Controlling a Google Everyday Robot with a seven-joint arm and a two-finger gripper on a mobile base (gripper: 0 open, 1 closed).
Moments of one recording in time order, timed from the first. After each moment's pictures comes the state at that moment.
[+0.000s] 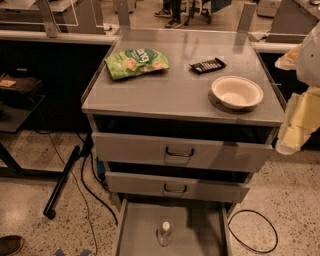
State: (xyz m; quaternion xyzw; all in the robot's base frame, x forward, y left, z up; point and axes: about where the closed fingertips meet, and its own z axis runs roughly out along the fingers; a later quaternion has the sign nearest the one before) arm 0.438 -0.217 0.976 -0.60 0.78 -0.03 0.16
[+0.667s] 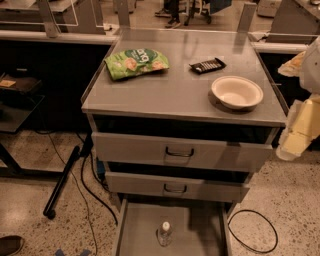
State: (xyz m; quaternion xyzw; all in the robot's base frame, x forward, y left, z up) arm 0.435 -0.222 0.967 -0.59 0.79 -0.02 0.17
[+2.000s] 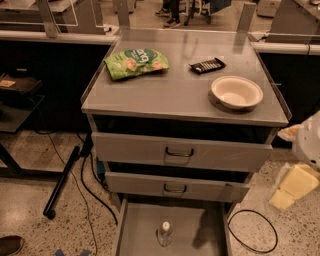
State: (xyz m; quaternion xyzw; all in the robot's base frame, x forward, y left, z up) arm 0.395 -0.243 0.844 -0.51 0.84 0.06 0.15
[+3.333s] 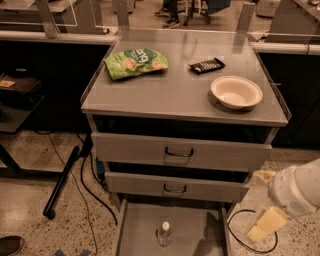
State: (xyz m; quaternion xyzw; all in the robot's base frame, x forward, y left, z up) arm 0.382 -0.235 0.709 -0.51 0.82 0.15 0.20
